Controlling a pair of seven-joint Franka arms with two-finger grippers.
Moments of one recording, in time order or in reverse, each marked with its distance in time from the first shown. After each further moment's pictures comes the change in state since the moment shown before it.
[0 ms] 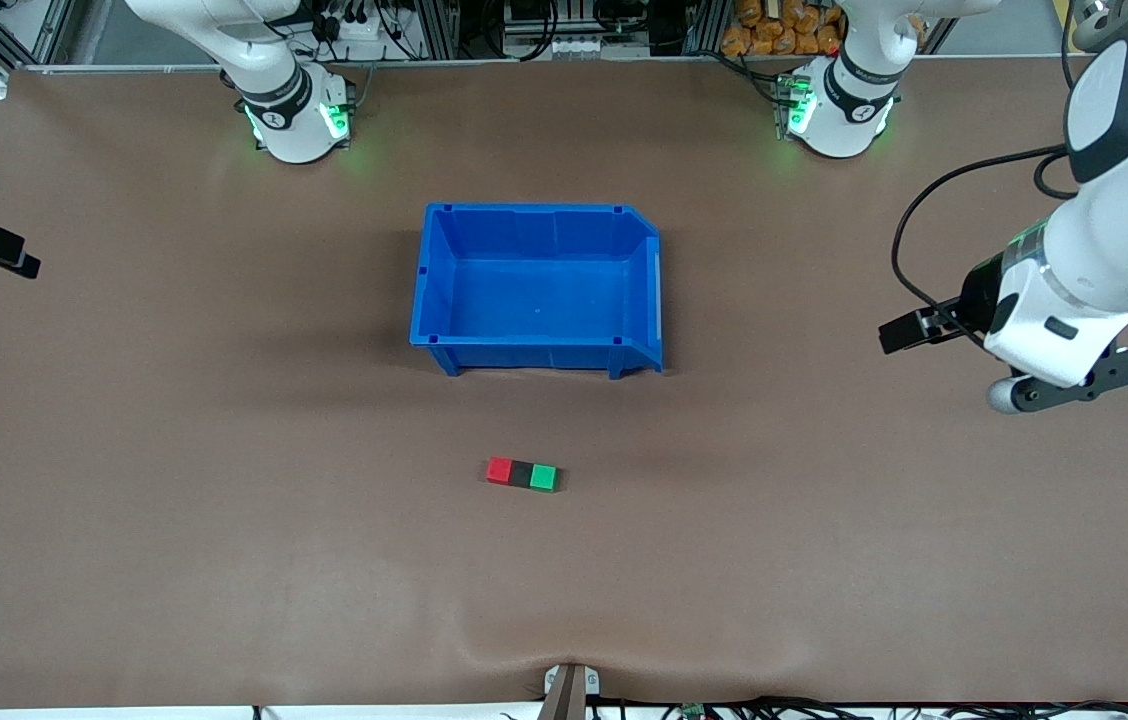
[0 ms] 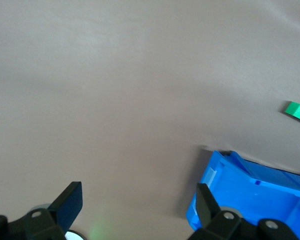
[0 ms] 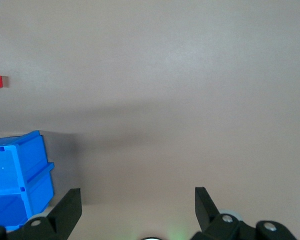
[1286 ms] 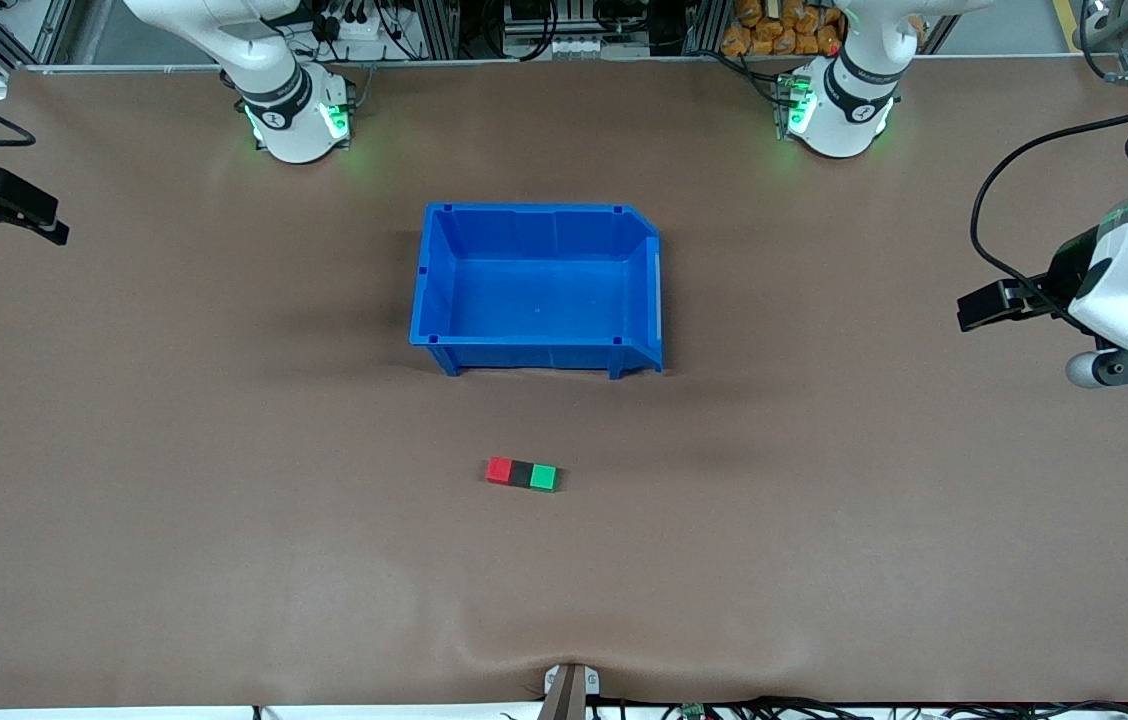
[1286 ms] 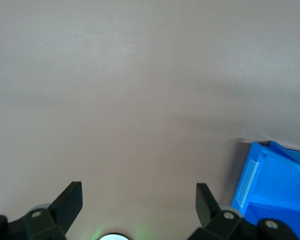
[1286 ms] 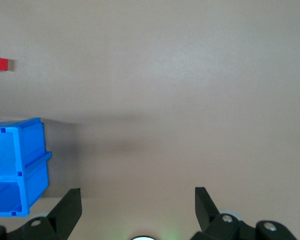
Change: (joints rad) left arm 0.097 -0.056 -0.015 -0.043 0.048 -0.029 0.219; right arm 0.043 -0.127 0.029 -0.134 -0.046 0.044 -0.011
